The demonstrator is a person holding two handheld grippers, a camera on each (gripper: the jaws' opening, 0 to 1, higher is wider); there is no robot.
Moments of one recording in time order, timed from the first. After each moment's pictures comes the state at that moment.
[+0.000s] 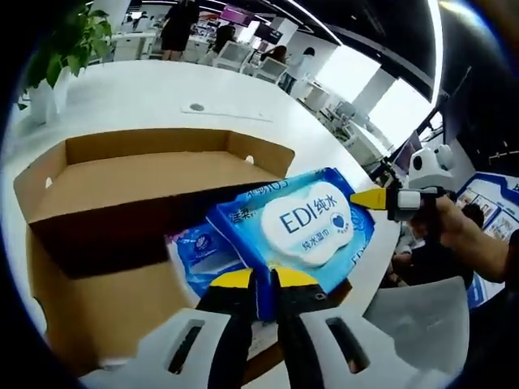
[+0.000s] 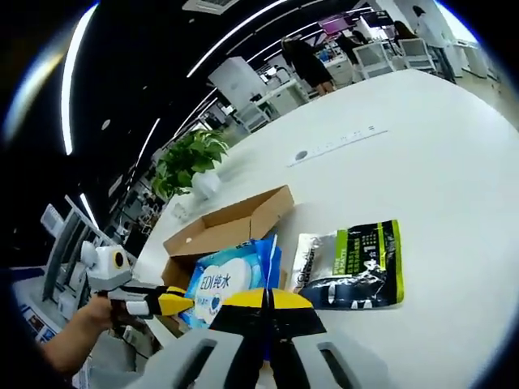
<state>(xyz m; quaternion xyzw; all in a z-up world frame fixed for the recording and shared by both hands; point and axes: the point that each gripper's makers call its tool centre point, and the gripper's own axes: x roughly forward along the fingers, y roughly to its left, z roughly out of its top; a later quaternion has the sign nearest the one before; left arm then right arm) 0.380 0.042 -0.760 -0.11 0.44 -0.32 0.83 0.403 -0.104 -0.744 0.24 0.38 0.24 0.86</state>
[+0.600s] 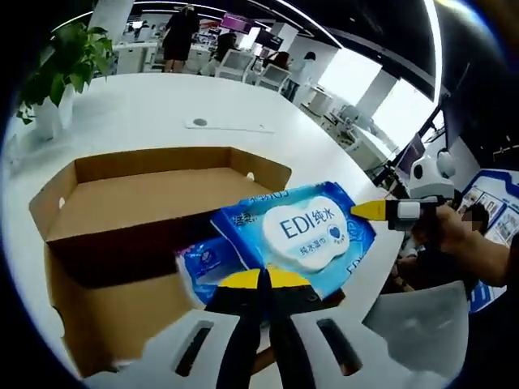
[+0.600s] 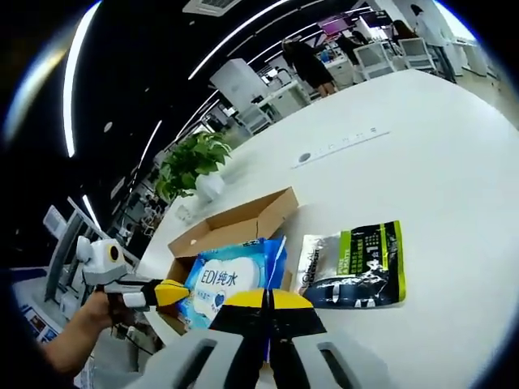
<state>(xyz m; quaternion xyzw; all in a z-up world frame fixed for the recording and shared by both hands) 0.387 0.046 -0.737 -0.10 0.42 -0.31 0.85 0.399 -0.102 -0.733 0.24 0.38 0.25 0.86</state>
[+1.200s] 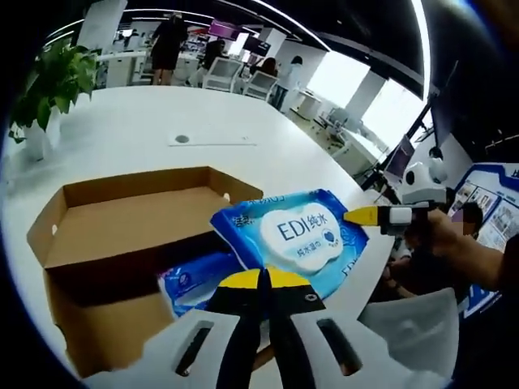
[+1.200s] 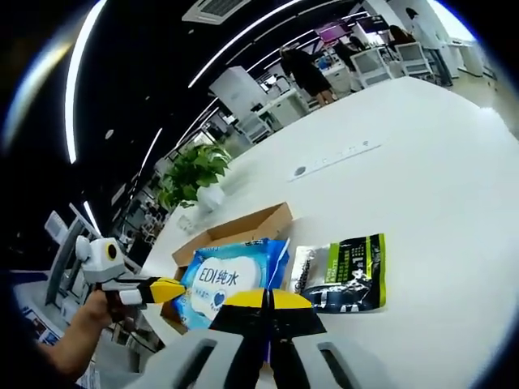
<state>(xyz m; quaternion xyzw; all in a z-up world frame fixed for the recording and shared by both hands) 0.392 0.014 -0.706 -0.10 0.40 -0.34 0.85 0.399 -0.135 -0.711 0.25 0.36 0.24 0.87</state>
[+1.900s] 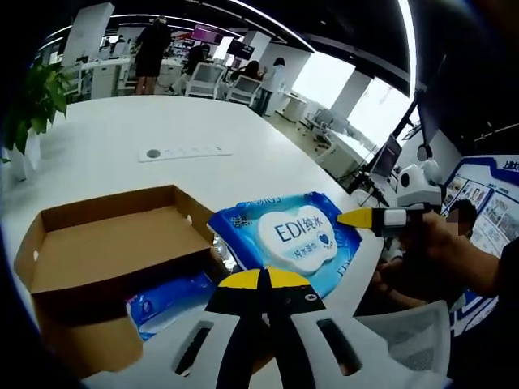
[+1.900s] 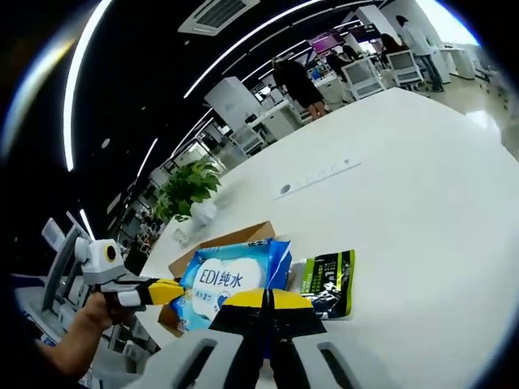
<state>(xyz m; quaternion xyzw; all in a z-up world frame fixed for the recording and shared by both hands) 0.398 -0.040 -0.687 -0.09 0.38 -0.37 0.84 0.399 -0.184 -0.694 0.26 0.34 0.21 0.88</state>
